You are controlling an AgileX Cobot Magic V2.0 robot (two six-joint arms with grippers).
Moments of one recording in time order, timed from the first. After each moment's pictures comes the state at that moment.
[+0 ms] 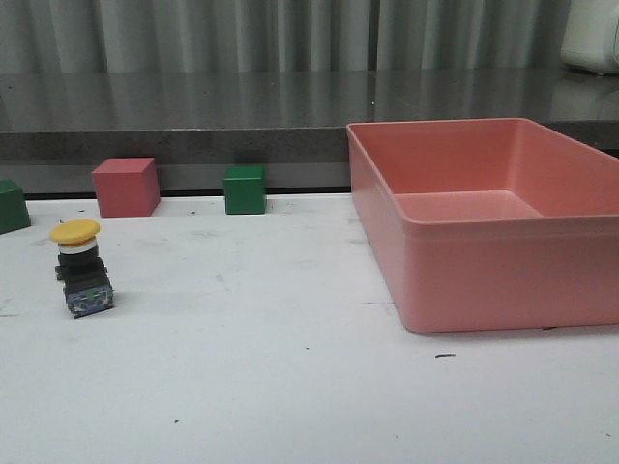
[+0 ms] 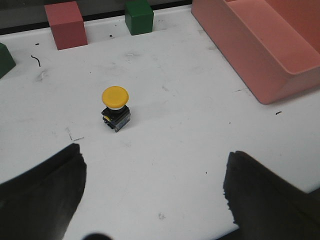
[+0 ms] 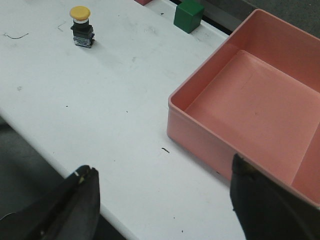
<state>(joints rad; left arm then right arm) -0.36 0.61 -0.74 -0.08 0.82 -0.02 0.63 0.58 -0.79 -0.03 0.84 -0.08</state>
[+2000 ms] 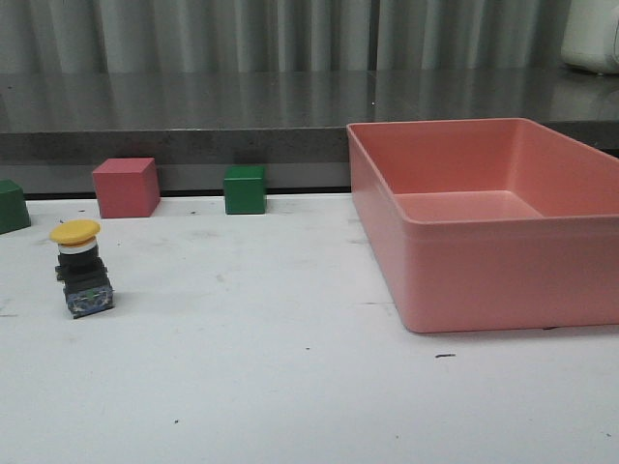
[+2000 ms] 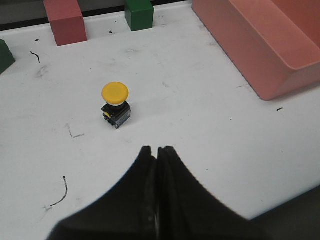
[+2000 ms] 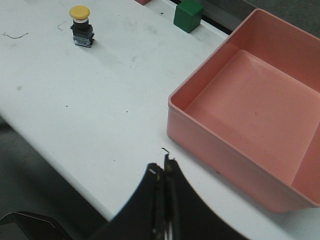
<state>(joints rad) -0.35 0.57 -0.71 -0.08 0.80 -0.02 0.63 0.58 -0.79 -0.03 0.84 -0.08</state>
